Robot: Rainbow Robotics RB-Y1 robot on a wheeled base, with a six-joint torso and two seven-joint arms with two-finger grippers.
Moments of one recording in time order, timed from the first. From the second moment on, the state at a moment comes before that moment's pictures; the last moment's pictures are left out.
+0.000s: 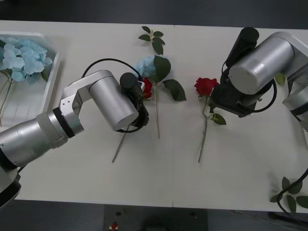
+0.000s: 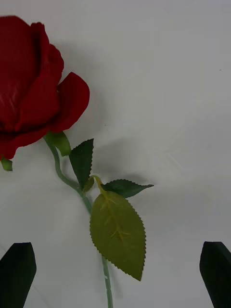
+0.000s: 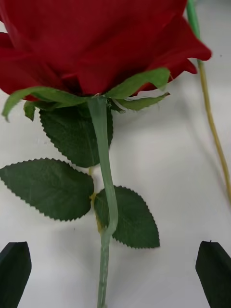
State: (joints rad) right arm -0.73 -0.66 0.53 -1.62 -0.68 1.61 0.45; left arm -0.82 0.49 -0.88 -1.46 0.54 1.24 -0.91
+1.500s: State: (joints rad) right arm -0.63 -0.55 0.64 -1.41 -0.50 1.17 0.77; left arm -0.87 0.44 -0.92 -1.26 0.49 1.11 -0.90
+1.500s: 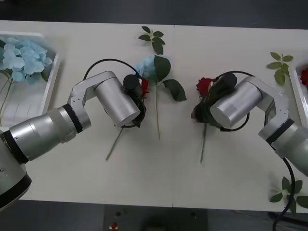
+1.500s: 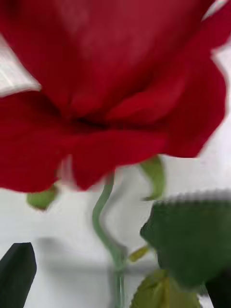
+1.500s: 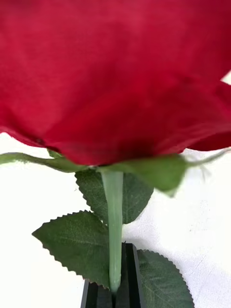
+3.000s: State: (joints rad) right arm -0.67 -0.67 0.49 -1.57 -0.66 1.51 0.84; left arm -0.76 0.81 -0.03 -1.79 1.05 1.72 -1.11
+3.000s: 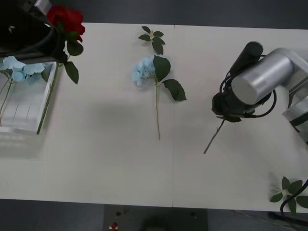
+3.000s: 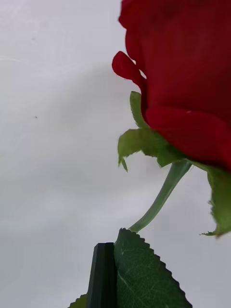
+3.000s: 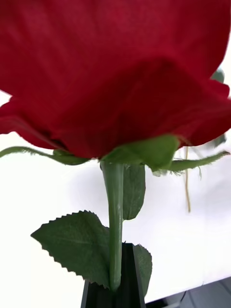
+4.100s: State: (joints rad) right arm -0.86 -1.11 0.01 -1.06 -0.87 1.73 1.63; left arm -0.69 1.05 0.35 -1.11 0.96 1.48 -1.82
